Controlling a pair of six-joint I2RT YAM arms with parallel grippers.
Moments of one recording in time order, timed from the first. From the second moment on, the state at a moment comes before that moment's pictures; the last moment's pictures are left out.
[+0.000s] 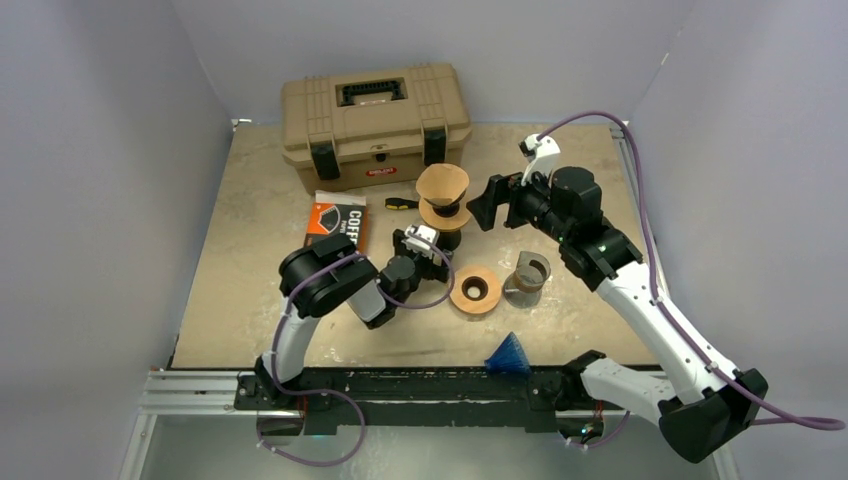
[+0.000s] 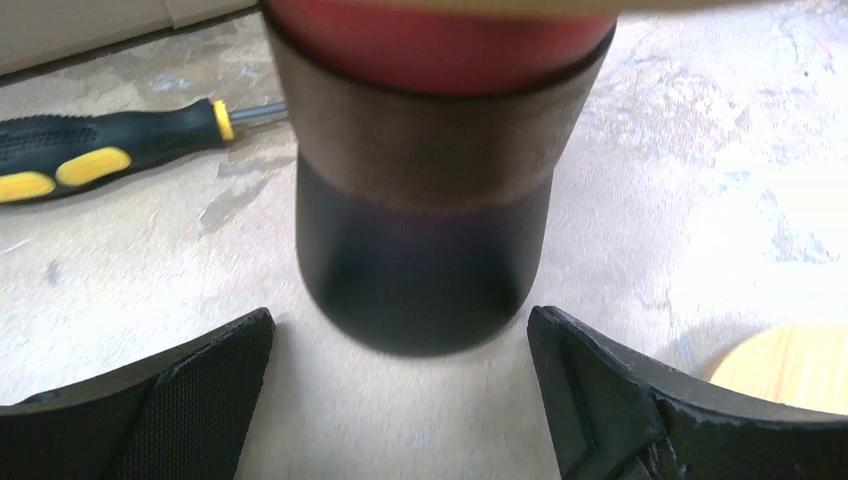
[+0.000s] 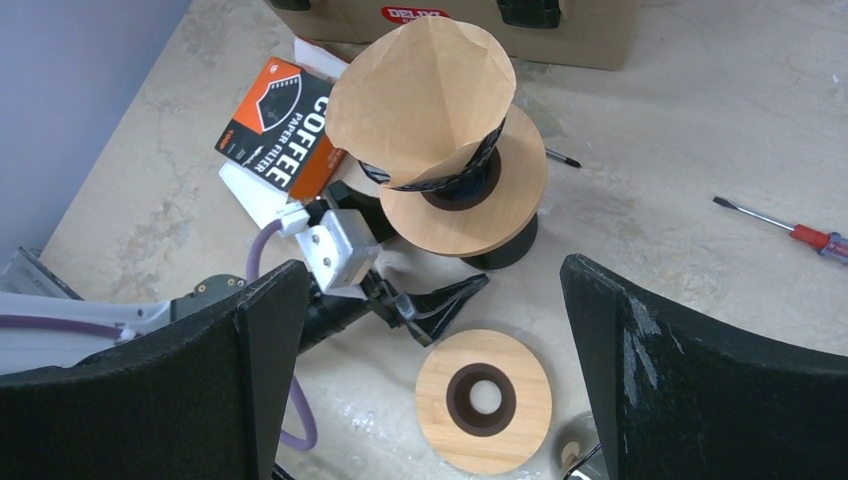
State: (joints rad) left arm -0.86 2.13 0.66 1.33 -0.37 -0.12; right arm 0.48 1.04 1.06 -0.31 -0.12 0.26
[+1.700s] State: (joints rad) left arm -0.86 1.01 0.45 0.13 -0.39 -0.55; right arm 0.48 0.97 0.75 -0.57 0.16 0.68
